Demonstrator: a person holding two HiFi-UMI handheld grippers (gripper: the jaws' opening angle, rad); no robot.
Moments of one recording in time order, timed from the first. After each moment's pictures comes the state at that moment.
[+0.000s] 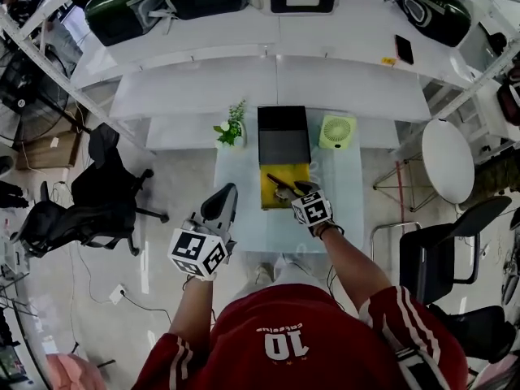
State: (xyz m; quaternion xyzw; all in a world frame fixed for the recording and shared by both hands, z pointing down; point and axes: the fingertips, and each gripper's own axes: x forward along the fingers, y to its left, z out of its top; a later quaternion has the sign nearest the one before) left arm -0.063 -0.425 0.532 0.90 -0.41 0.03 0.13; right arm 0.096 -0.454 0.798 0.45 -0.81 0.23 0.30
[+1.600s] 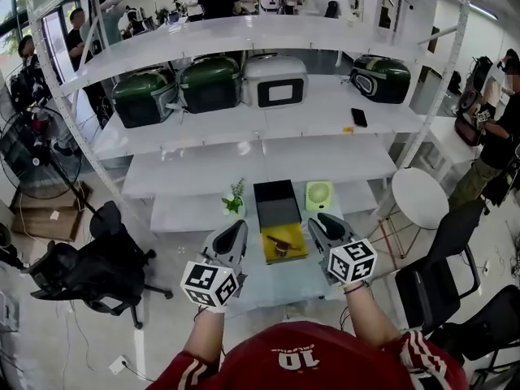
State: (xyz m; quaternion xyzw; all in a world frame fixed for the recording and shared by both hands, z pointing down) left arm -0.082 -0.347 0.384 0.93 -0.36 -0.06 0.05; right arm 0.103 -0.336 0.436 0.57 -0.82 0.08 0.02
